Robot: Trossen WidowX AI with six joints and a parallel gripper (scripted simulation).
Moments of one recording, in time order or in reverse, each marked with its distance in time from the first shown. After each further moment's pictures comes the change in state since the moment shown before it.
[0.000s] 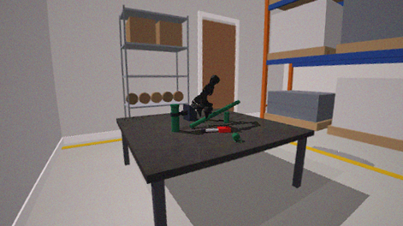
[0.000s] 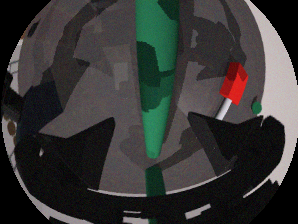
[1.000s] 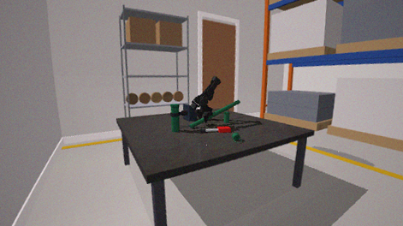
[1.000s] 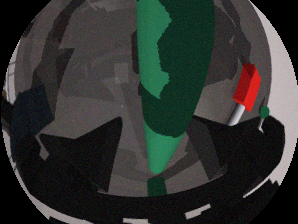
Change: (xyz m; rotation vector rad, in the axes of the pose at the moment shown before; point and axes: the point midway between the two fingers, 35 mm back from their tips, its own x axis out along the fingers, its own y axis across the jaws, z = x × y) arm 0.040 0.003 0.002 0.003 -0.007 0.007
